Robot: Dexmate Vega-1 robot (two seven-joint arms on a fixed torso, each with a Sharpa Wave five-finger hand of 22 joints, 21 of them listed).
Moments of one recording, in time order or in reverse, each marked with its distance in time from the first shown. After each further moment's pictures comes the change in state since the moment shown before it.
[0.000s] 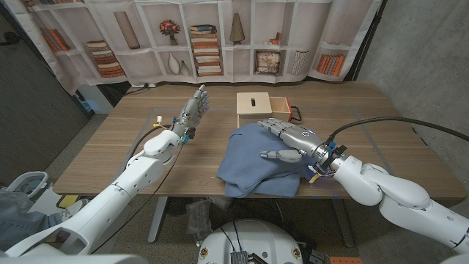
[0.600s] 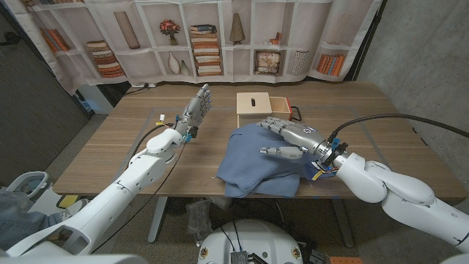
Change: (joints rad) left arm -0.013 -0.005 0.012 -0.012 0.008 0.012 0.005; left_hand 0.000 0.000 0.000 0.000 0.000 -0.005 0.005 0.000 0.000 0.000 0.000 0.000 0.000 0.000 0.000 0.000 0.000 0.000 0.000 0.000 0.000; right arm -0.010 0.008 0.038 -0.002 0.061 0.078 0.004; right_hand -0.033 0.033 0.004 0.004 -0.013 0.178 -0.004 0.020 0.000 0.113 -0.016 0.014 0.003 0.041 -0.046 0.000 0.000 -0.016 -0.052 0.028 -0.005
